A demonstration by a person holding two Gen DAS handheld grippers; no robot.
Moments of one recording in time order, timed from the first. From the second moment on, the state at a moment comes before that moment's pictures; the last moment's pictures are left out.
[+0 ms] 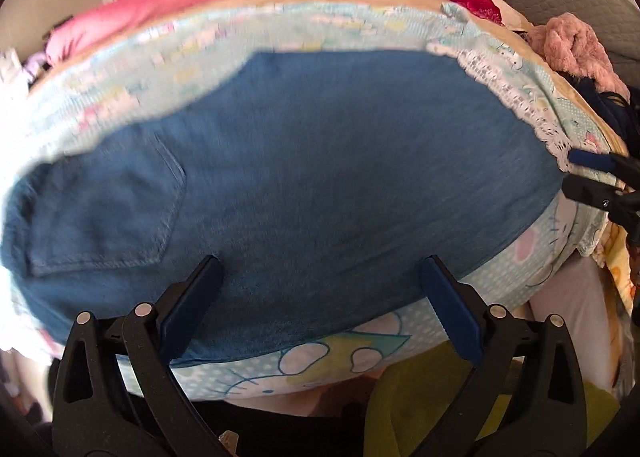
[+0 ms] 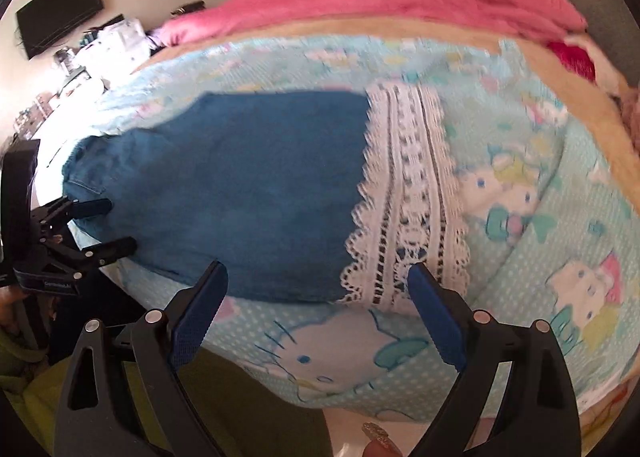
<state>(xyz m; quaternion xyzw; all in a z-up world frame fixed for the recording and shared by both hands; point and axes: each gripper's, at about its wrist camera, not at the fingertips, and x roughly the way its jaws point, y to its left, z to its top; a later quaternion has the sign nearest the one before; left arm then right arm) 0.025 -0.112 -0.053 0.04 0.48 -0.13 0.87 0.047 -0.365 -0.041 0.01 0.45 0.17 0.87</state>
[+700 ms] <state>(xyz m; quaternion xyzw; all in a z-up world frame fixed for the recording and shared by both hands) 0.005 -0.138 0.008 0.06 0.41 -0.15 0.90 0.027 -0.403 0.009 0.04 0.38 0.16 0.91</state>
